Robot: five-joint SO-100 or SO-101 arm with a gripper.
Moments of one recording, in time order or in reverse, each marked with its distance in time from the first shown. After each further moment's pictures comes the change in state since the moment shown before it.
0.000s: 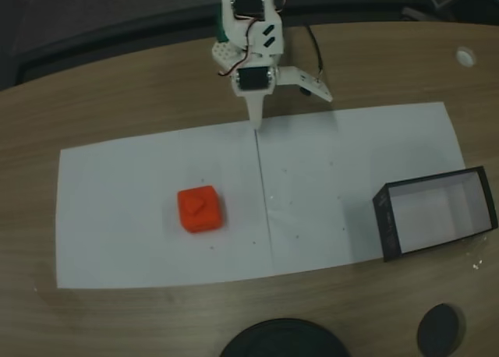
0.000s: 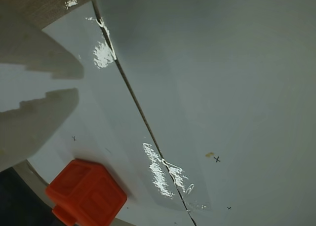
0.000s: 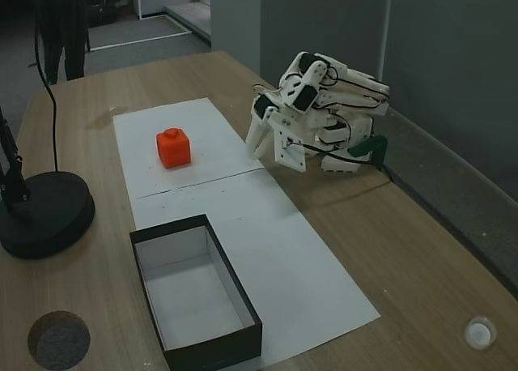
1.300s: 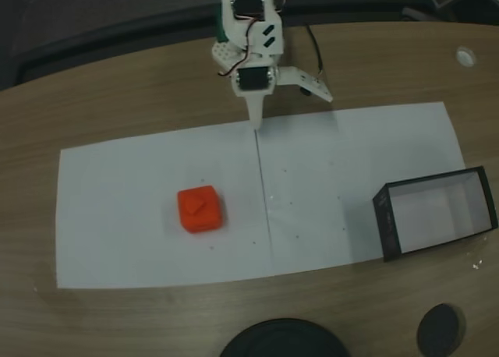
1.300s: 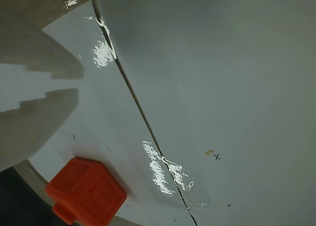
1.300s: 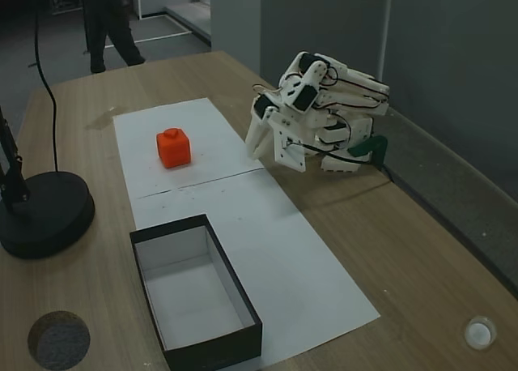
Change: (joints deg) arm -0.1 0.0 0.0 -0.7 0.0
